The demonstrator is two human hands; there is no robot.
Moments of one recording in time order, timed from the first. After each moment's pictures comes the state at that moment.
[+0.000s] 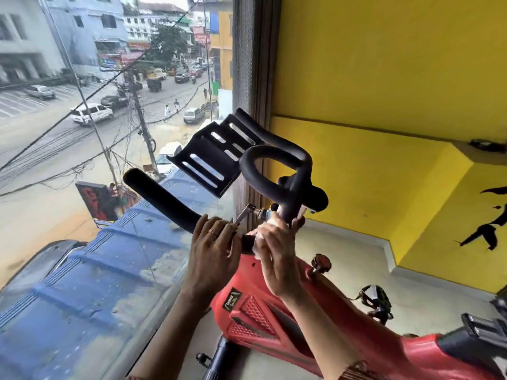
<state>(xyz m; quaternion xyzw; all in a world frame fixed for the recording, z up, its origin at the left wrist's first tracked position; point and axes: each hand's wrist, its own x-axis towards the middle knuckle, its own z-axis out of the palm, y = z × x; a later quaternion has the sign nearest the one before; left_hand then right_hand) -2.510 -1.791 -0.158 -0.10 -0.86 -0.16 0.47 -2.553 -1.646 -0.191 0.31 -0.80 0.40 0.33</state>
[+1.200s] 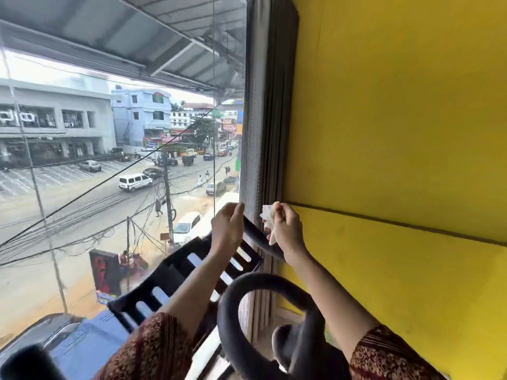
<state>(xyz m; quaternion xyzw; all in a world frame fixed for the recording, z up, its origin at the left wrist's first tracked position) -2.800 -1.793 0.004 0.08 -0.75 -0.56 0.34 -2.846 -1.683 -0.005 0.18 -0.73 0.65 0.16</state>
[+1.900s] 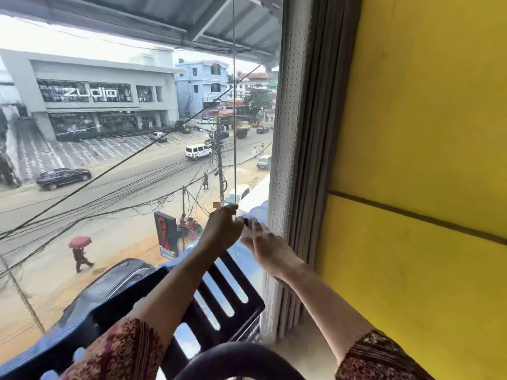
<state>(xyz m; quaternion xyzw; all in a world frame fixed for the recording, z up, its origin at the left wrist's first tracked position) -2.938 -1.847 -0.013 0.21 -0.89 -0.33 0.23 -3.002 -1.743 -0.062 0.45 -0.87 0.19 0.03</state>
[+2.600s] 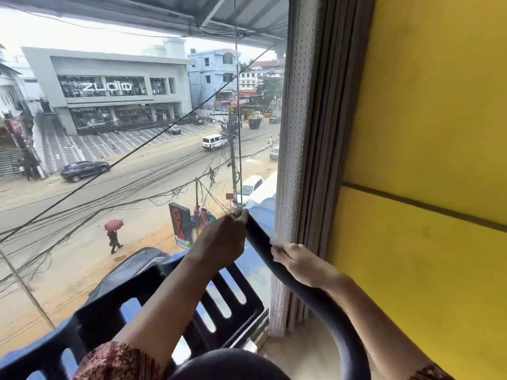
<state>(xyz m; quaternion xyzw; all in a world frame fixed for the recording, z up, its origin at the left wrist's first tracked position) -2.935 -1.847 -0.042 0.11 -0.98 0.01 0.18 -3.027 -1.682 -0.071 0.46 -0.82 0.30 -0.18</state>
